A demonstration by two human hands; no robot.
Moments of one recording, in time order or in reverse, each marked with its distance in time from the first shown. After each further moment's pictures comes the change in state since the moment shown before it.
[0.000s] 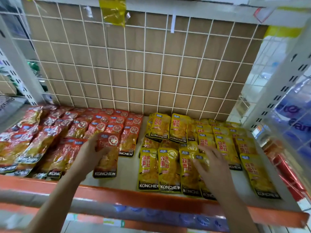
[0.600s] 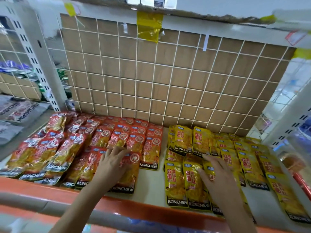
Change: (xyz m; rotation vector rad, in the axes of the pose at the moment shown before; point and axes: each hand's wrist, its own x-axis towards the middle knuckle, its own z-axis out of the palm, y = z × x) left_hand 0.007 -0.030 -0.010 0.410 -0.050 0.272; right_hand 0.009 -0.057 0.030 -0.047 -0.020 0.011
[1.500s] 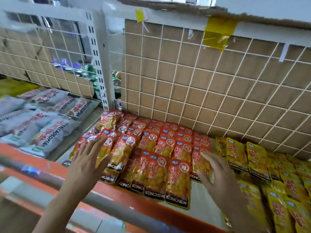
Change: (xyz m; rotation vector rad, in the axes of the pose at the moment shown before) left_hand -0.060 -0.131 -0.119 0.094 0.285 -0.146; right_hand 0.018 -0.127 0.063 0.110 -0.069 -0.298
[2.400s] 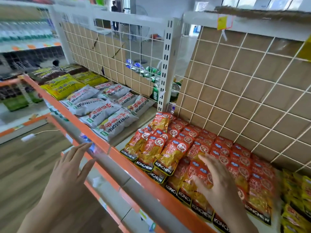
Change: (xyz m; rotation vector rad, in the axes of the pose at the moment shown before) left_hand -0.094 -0.095 -0.084 0.085 0.138 -0.412; right_hand 0.038 -0.089 0.075 0.051 -0.226 -0.245
